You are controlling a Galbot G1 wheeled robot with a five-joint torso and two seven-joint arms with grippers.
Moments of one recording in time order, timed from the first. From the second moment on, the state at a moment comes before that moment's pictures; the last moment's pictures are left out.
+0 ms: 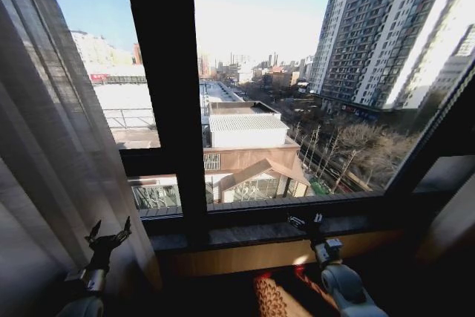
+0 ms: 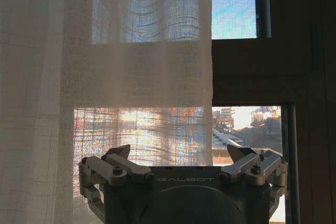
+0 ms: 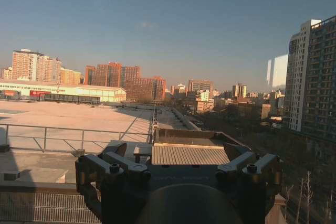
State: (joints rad) left arm 1.47 -1.26 -0.87 -1.75 -0.39 -0.24 0.07; right arm -1.28 1.18 0.55 1.69 0.31 0.14 -0.03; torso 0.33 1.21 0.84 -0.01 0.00
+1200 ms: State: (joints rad) left arm 1.47 -1.26 -0.87 -1.75 -0.39 -0.24 0.07; right arm -1.28 1.18 0.55 1.69 0.31 0.14 -0.03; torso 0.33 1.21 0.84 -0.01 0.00
